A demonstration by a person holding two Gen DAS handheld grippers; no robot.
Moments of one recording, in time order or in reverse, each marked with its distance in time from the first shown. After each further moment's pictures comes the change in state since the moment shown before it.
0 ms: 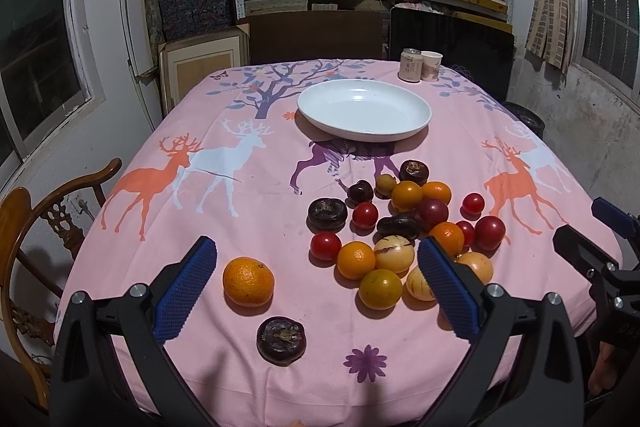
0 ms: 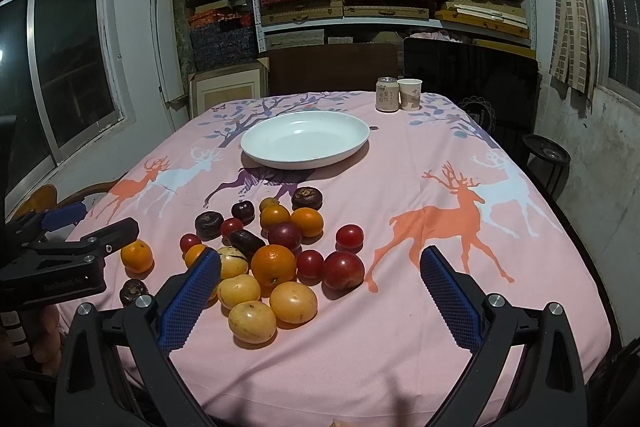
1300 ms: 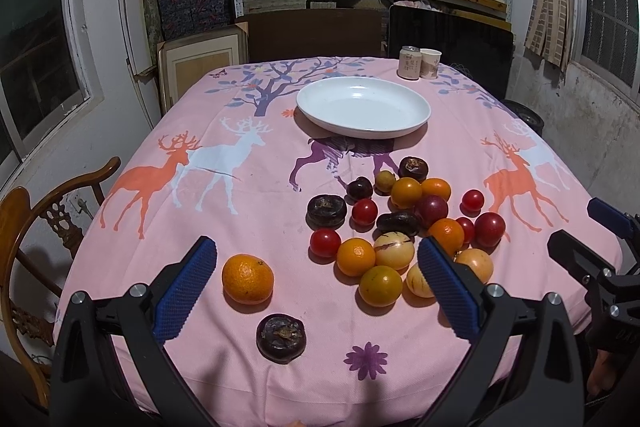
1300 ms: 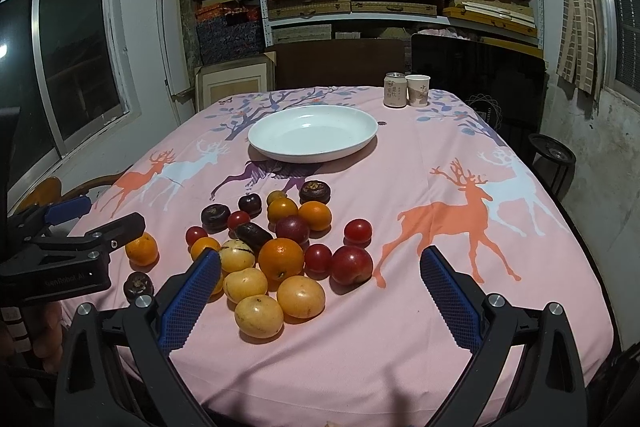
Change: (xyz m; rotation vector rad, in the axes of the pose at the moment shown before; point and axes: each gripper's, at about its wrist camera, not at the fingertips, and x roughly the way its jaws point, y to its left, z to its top) left arm -0.002 0.001 0.000 0.010 0.002 -0.001; right arm 0.007 0.009 -0.003 -0.014 0.021 0.016
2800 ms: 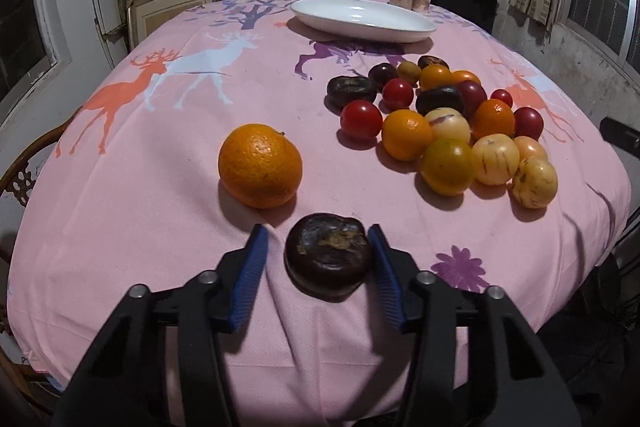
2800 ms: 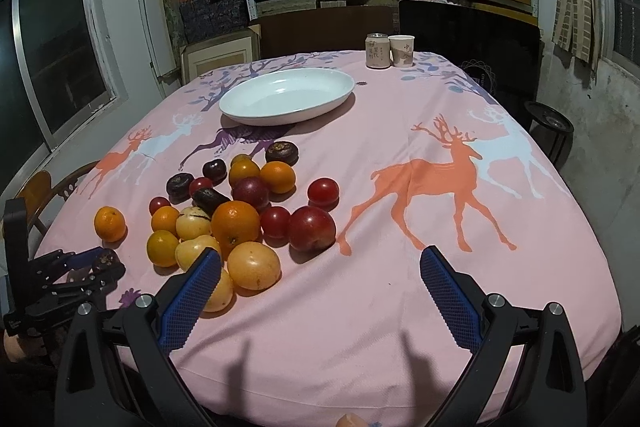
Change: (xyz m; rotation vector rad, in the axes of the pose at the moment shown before) left arm 0.066 0.043 -0.082 0.034 0.170 -0.113; right arm 0.029 -0.045 -0.020 0.030 0.123 -0.004
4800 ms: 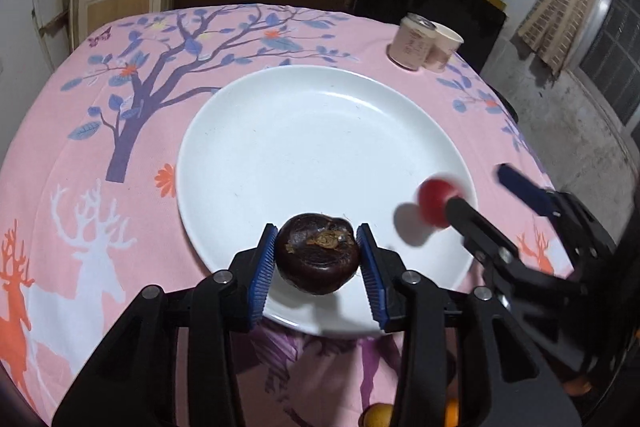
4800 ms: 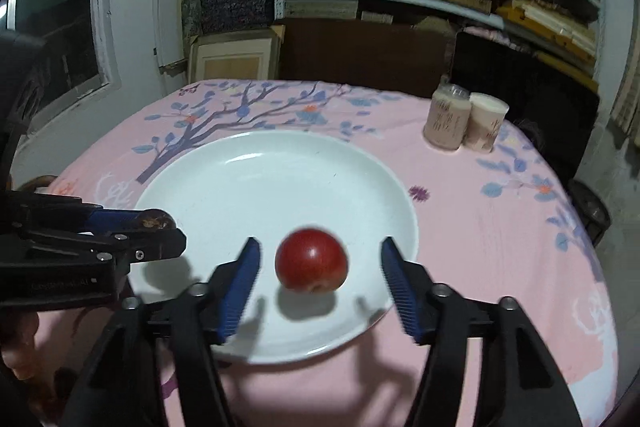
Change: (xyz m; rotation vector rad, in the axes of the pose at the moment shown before) left arm 0.192 -0.023 0.300 -0.109 0.095 -0.165; right arm 0.218 0.031 0.201 -0.211 -0.118 -0.016
